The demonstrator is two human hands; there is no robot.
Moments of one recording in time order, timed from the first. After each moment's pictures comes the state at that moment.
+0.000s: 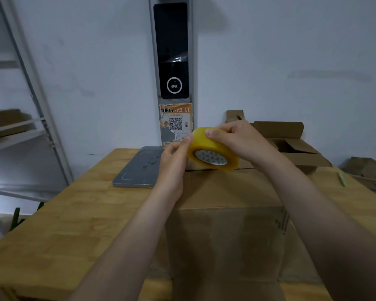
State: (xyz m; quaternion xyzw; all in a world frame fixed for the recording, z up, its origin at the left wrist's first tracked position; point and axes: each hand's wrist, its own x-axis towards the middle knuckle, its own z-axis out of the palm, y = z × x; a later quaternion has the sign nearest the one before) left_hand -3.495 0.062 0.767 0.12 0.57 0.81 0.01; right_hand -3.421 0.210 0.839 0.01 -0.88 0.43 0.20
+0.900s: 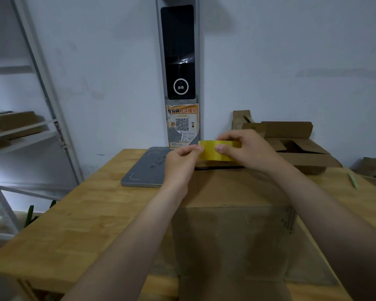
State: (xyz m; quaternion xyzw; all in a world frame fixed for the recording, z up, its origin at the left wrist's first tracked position) left_hand -3.497 0.063 0.765 0.08 0.65 0.75 -0.04; right_hand -3.436 0.236 0.810 0.11 -0.91 0.31 0.25
